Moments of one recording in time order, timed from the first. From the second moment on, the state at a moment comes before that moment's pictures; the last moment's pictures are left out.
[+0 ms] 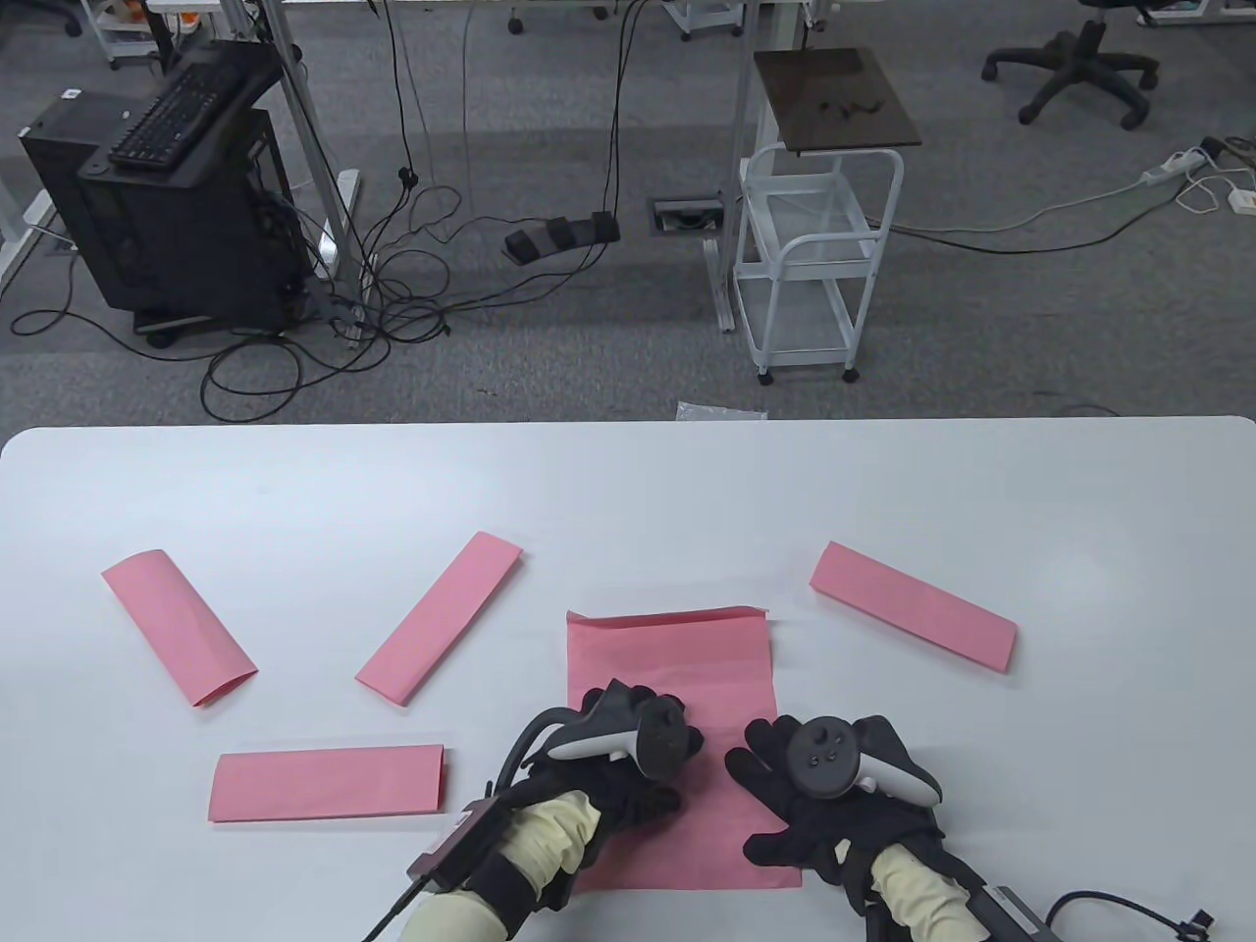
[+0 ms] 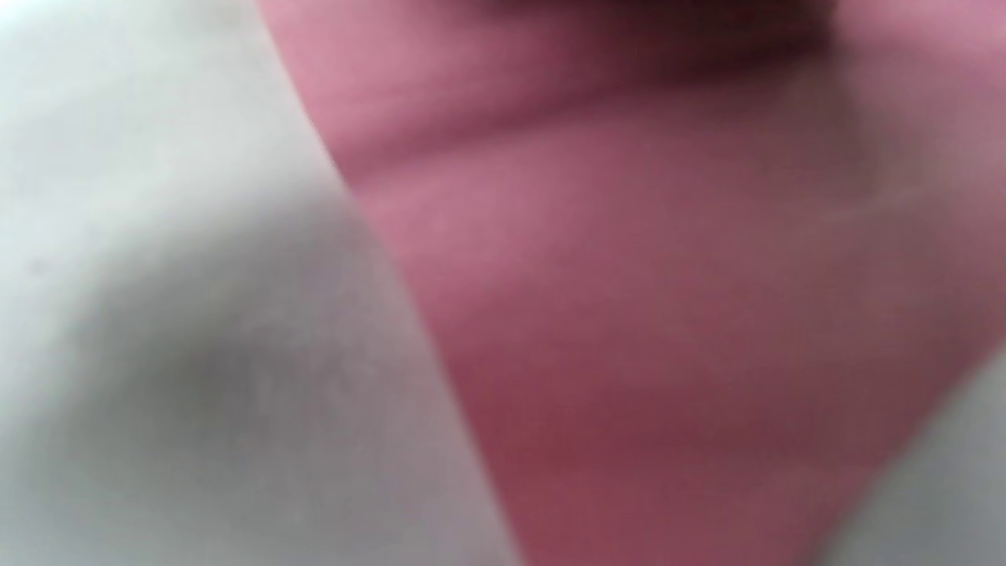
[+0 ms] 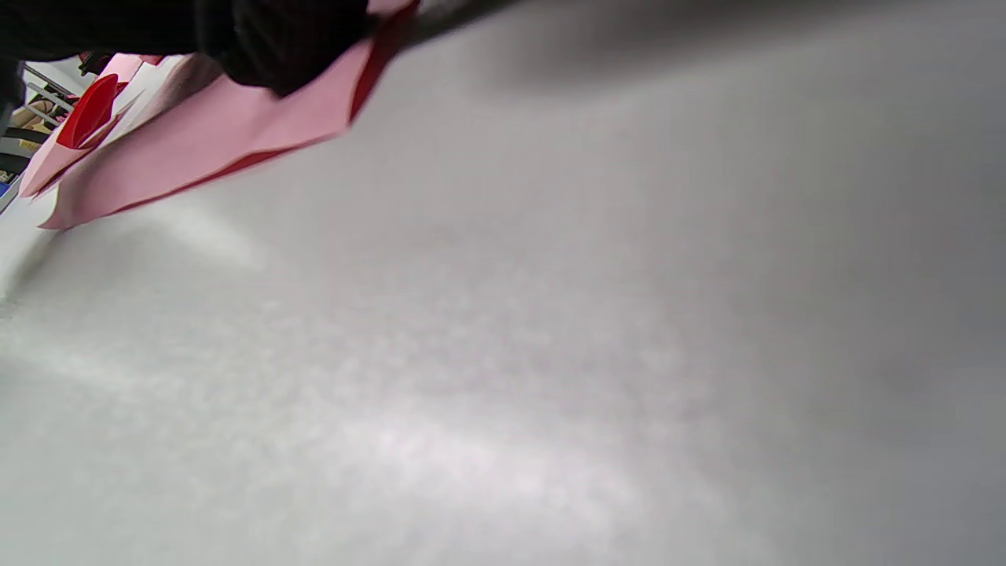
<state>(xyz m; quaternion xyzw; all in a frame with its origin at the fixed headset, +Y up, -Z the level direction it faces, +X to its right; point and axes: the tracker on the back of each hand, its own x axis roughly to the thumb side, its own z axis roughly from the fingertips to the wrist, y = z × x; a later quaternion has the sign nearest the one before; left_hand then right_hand) -0.042 -0.788 -0.332 -0.36 -0.26 -0.05 0.89 0.176 -0.810 -0.292 0.17 0.37 0.90 0.18</state>
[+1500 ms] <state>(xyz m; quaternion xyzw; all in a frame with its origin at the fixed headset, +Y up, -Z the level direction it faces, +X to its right) -0.118 -0.734 -0.275 -0.19 -0.14 0.20 0.95 0.253 -0.755 -0.390 -0.08 0.17 0.96 0.22</state>
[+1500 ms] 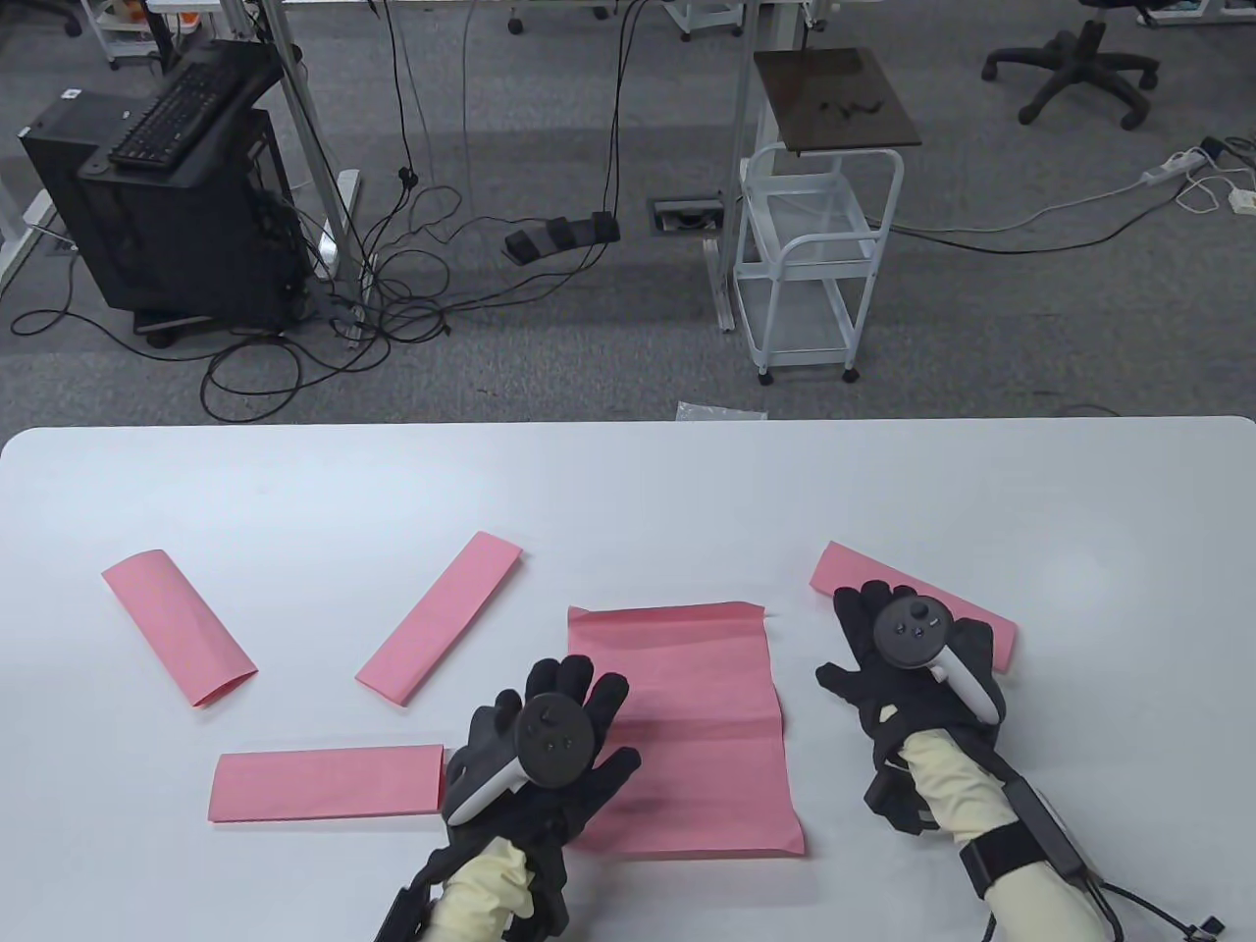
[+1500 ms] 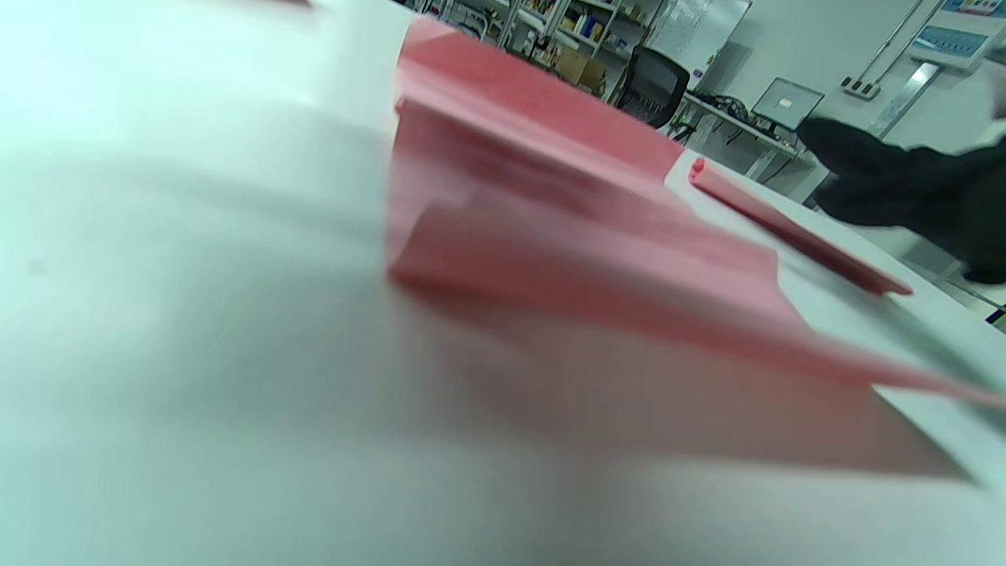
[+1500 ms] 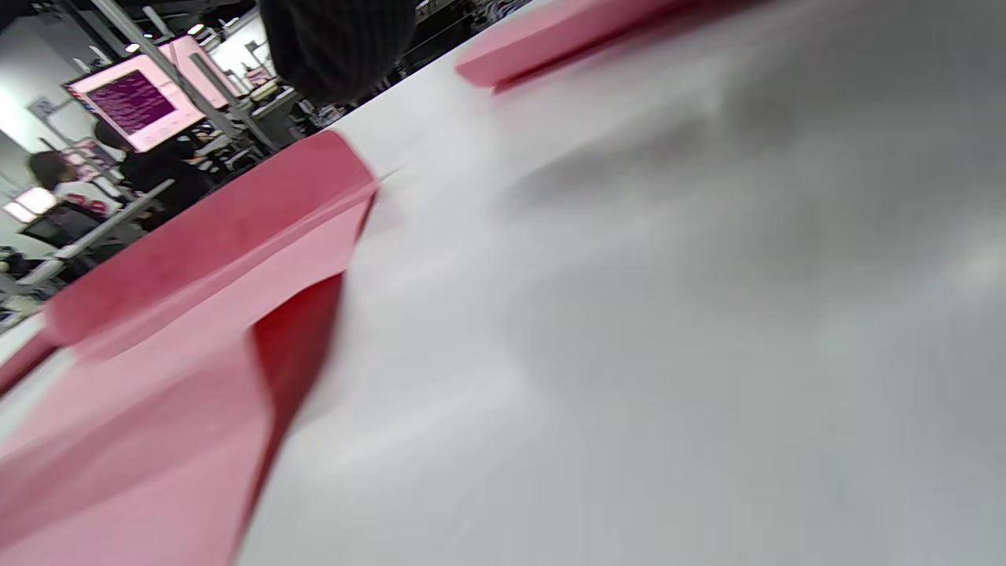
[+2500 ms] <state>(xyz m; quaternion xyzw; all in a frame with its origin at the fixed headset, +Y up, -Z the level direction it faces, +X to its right) -0.121 -0.745 -0.250 -0.17 -0.13 0.18 0.96 0.298 -0.766 -0.449 -0.19 0.18 0.95 0.18</state>
